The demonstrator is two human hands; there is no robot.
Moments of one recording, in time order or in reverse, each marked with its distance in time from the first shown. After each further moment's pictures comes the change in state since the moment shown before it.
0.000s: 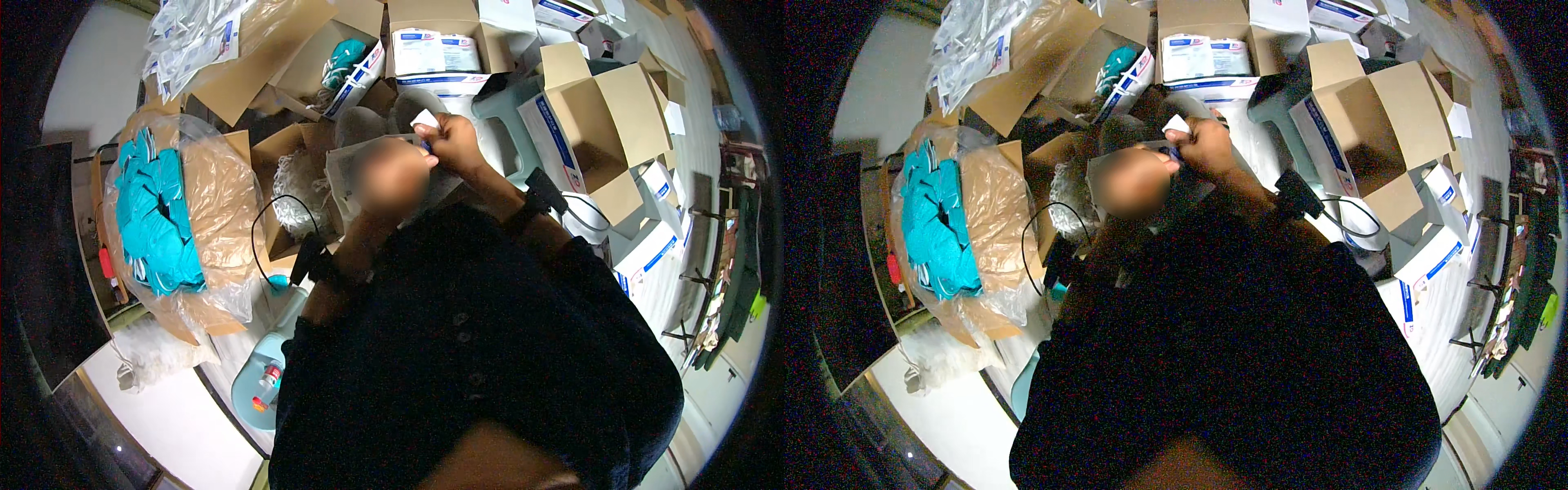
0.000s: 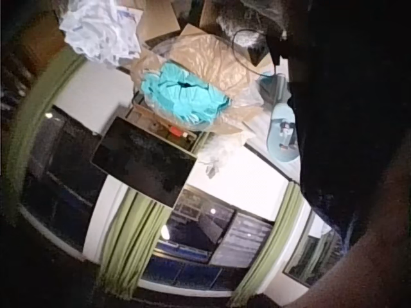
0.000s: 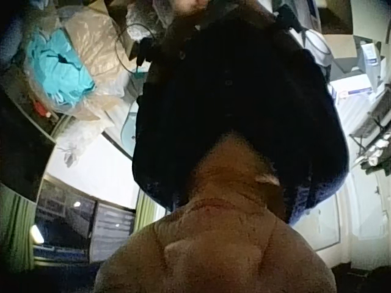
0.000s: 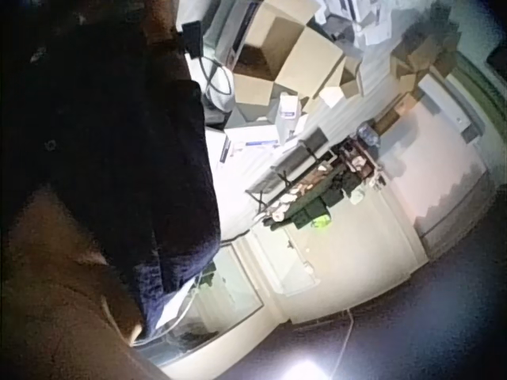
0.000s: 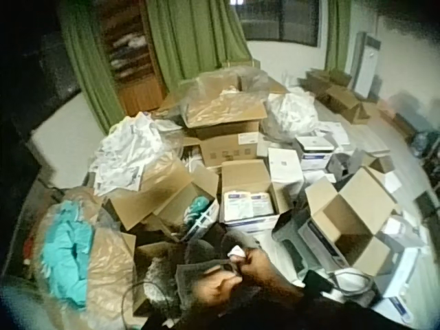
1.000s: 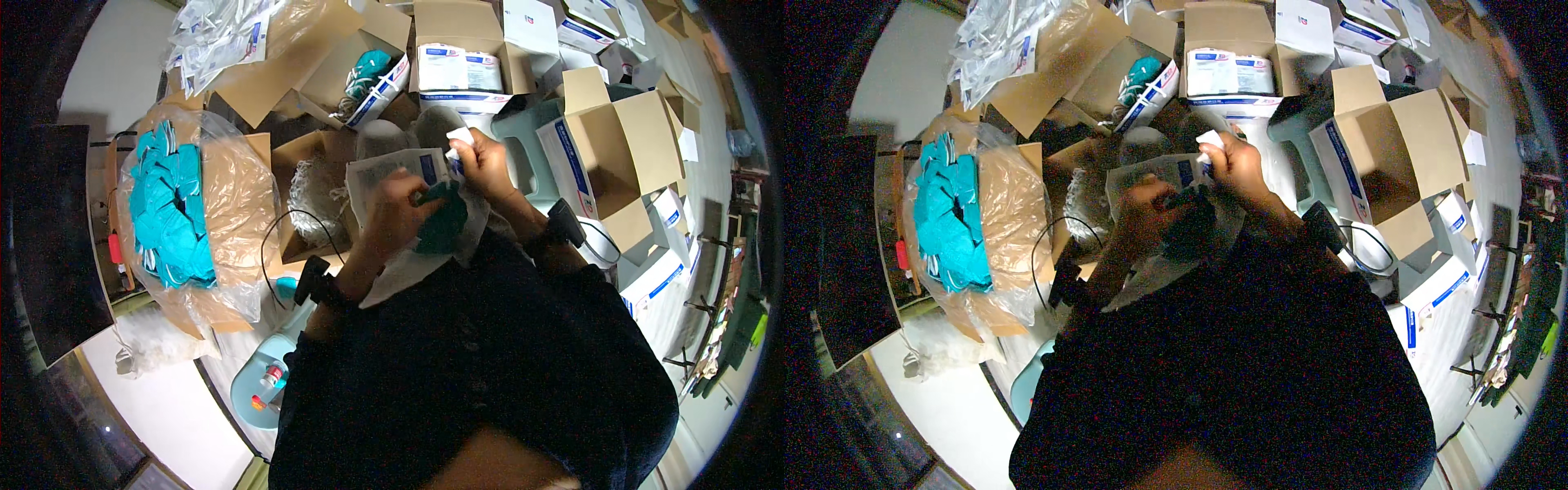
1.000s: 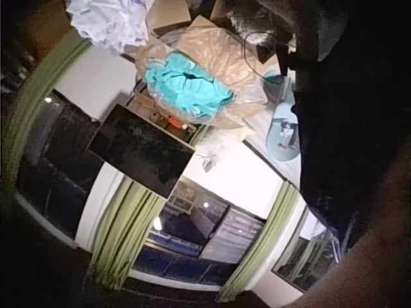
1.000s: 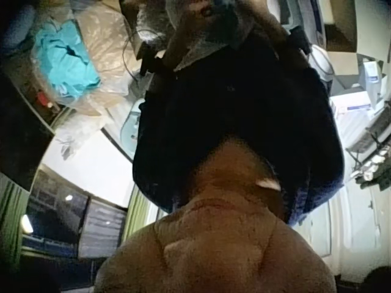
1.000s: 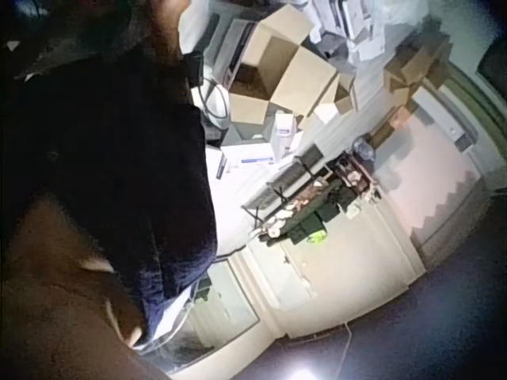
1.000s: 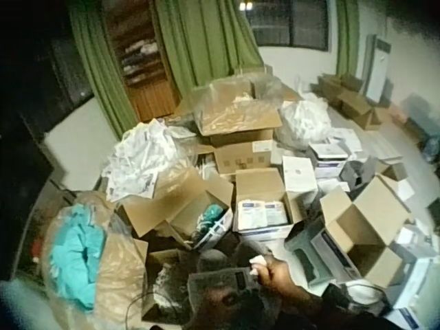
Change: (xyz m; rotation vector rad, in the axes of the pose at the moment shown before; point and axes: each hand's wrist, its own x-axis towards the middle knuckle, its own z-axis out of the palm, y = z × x) left_hand -0.016 0.000 -0.029 0.198 -0.352 -0.338; right_hand -0.010 0.001 -0.016 0.201 0.100 -0.199
